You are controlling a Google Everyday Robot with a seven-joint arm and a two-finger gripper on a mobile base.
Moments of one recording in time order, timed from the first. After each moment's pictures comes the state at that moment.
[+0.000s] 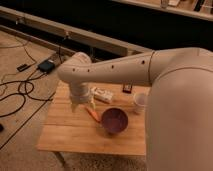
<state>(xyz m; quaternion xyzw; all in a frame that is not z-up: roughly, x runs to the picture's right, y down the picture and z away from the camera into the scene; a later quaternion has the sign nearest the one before) -0.107 0.103 0.703 -0.26 0.23 0.64 0.68</state>
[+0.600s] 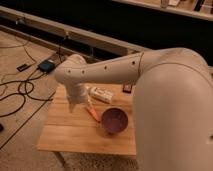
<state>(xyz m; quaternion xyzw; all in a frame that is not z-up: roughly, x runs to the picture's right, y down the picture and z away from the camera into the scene) -0.133 0.102 0.733 -0.27 0.21 0.59 0.73</state>
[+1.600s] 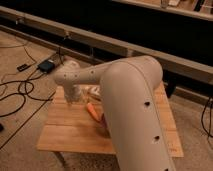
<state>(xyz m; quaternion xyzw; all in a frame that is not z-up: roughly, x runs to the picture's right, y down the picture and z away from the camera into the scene) -0.170 0.099 0.845 -0.28 0.18 0.54 0.77</state>
